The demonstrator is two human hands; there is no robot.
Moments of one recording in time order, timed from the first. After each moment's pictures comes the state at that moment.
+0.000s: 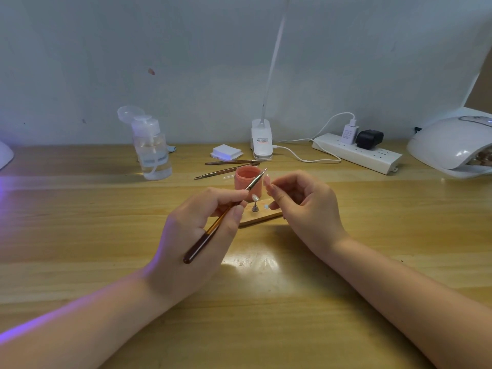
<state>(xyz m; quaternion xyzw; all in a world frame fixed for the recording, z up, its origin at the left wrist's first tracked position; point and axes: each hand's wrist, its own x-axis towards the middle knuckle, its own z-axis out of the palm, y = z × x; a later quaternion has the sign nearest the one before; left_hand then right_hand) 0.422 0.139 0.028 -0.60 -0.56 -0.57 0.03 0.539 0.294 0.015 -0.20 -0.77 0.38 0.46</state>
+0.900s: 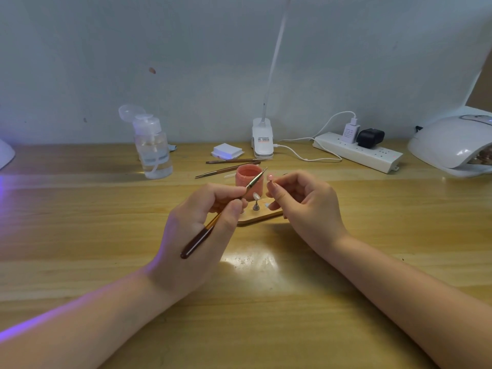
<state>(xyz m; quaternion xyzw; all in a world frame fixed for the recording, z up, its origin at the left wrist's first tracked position) 0.421 0.139 0.026 -0.57 -0.56 -0.59 -0.03 0.538 0.293 0.015 -0.21 -0.76 0.40 0.46</state>
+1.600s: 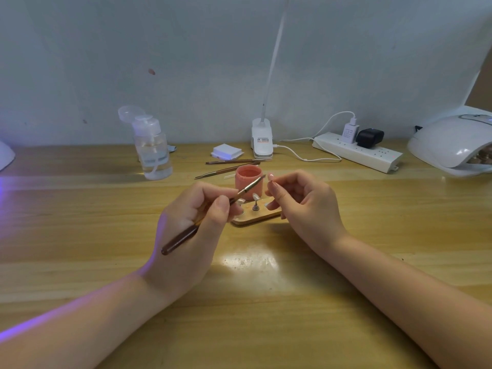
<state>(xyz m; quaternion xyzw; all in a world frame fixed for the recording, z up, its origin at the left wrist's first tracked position) 0.419 0.140 0.023 -0.53 -0.54 -0.65 -0.07 0.536 0.295 0.012 -0.19 -0.75 0.42 0.47</state>
